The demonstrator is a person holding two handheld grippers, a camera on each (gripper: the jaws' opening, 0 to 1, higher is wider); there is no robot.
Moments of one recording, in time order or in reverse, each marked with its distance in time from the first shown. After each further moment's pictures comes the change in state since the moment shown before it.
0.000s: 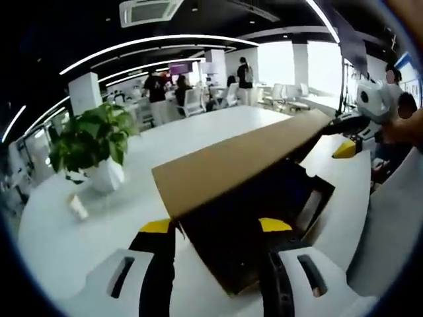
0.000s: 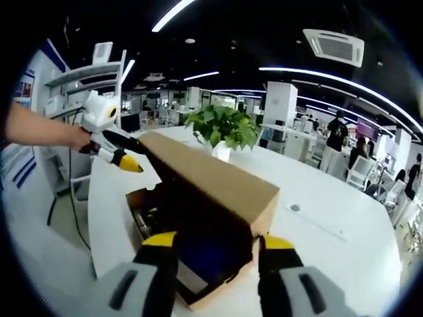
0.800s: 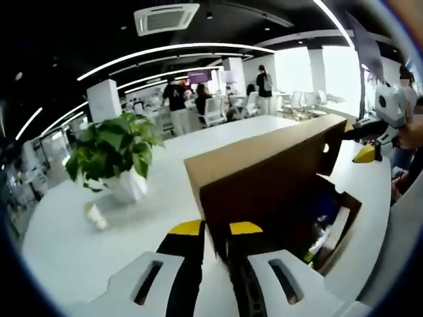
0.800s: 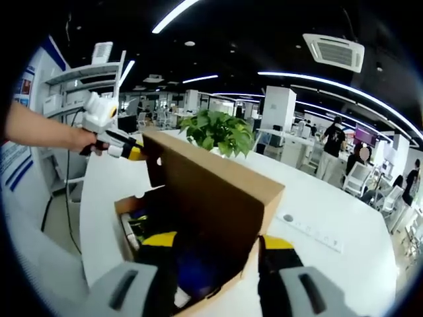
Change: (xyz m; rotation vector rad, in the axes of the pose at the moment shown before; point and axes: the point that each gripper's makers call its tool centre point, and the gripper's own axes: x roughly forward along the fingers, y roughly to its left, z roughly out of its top) left arm 0.016 0.049 0.023 -0.004 -0.062 0.137; right arm 0.013 -0.022 0.019 -0.021 -0.026 -0.021
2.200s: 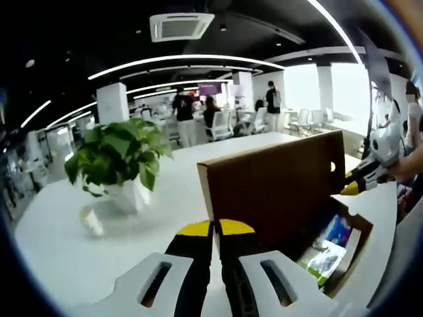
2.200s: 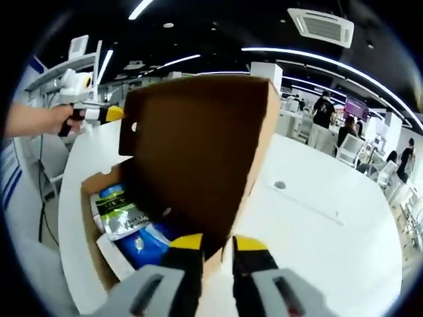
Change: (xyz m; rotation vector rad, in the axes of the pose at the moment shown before) left arm 0.028 0.027 0.018 -0.081 -0.093 0.016; right arm 0.051 -0.042 -0.072 0.084 0.158 -0.075
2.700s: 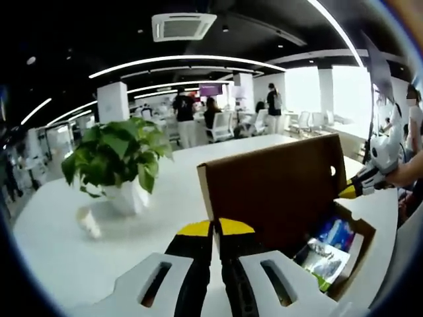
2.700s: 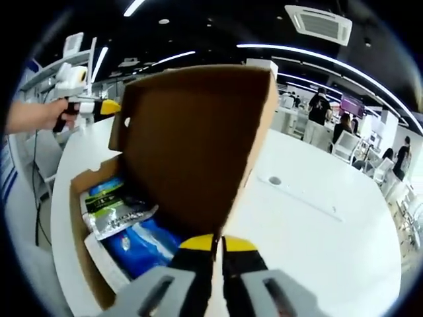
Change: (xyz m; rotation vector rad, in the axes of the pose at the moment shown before) left arm 0.013 0.002 0.004 -0.013 -0.007 -0.003; right arm 0.007 -0.011 -0.004 0.017 0.014 -0.024
